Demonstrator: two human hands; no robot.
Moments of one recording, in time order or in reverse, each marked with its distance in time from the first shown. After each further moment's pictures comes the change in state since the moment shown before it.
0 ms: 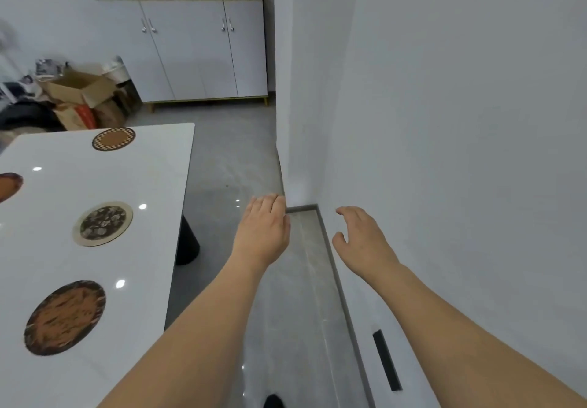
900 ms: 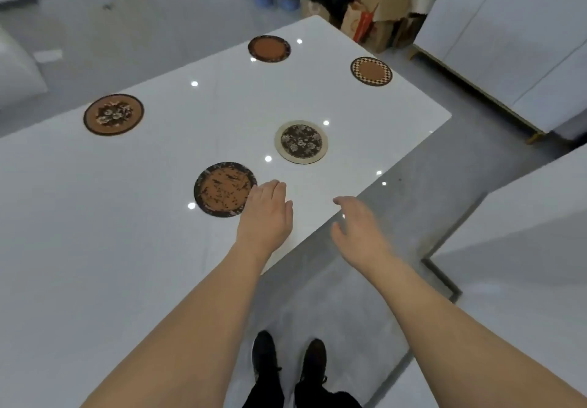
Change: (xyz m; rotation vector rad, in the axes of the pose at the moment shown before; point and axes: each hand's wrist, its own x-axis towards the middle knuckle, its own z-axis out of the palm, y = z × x) left_hand -0.100 -0.249 0.012 0.072 0.226 -1.005; right_hand 0.176 -0.243 0.208 -0.063 -0.648 -0.797
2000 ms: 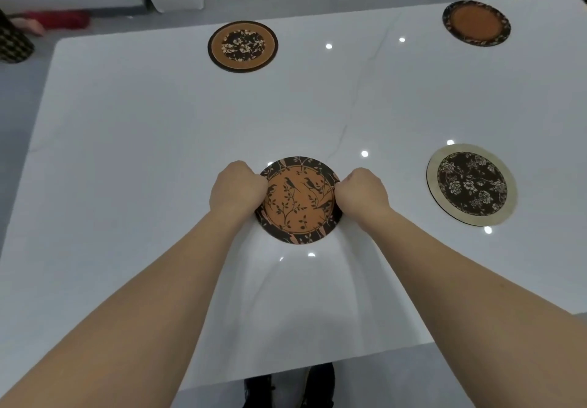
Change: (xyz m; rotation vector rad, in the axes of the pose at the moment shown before) left_hand 0.026 -0.243 0.024 -0.380 0.127 -1.149; right_hand 0.254 -0.115 0.196 0.039 -0.300 0.005
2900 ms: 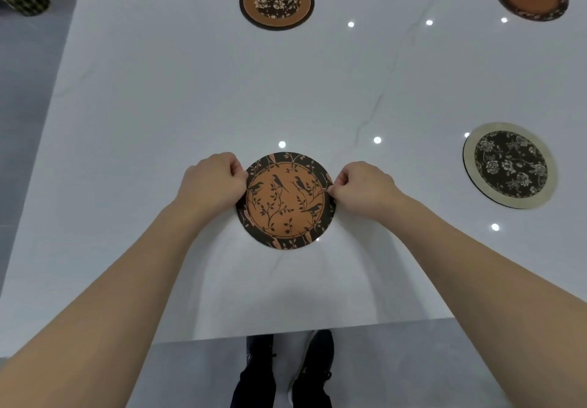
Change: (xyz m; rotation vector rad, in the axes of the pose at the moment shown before) left_hand -0.026 -0.089 -0.038 0.232 -0.016 0.164; right_hand -0.038 -0.004 0.028 -0.361 -0.237 -0.267
